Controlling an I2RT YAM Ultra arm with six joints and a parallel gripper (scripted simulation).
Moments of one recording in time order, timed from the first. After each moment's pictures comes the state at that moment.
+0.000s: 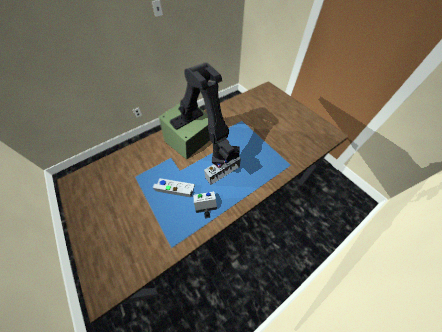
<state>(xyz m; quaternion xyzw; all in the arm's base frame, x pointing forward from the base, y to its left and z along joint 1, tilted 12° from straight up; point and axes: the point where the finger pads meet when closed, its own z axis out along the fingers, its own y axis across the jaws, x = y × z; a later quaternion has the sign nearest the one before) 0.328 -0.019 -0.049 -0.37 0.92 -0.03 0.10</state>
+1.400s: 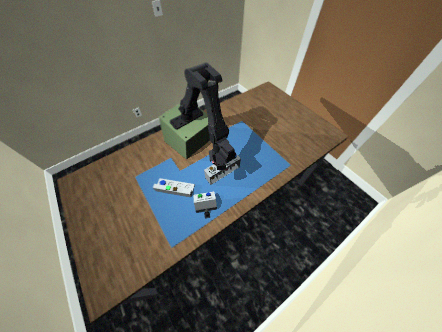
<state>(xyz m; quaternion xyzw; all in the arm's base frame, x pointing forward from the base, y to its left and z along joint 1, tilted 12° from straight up) 0.328 -0.019 -0.049 0.29 0.95 0.04 0.10</state>
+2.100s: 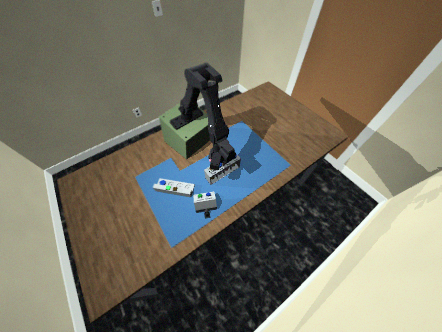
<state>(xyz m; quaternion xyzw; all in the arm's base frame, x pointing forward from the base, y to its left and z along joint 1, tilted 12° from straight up) 0.328 -0.019 -0.049 0.44 0.89 0.06 0.09</state>
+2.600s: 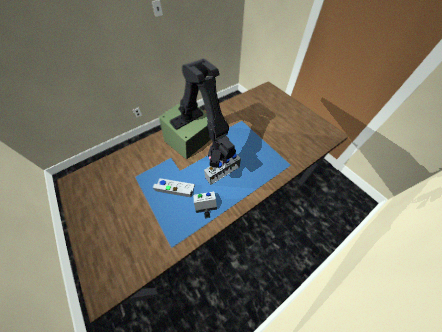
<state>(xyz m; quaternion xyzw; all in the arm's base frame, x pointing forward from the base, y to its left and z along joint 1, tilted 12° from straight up) 0.323 -0.019 -0.030 0.44 0.89 0.06 0.09</state>
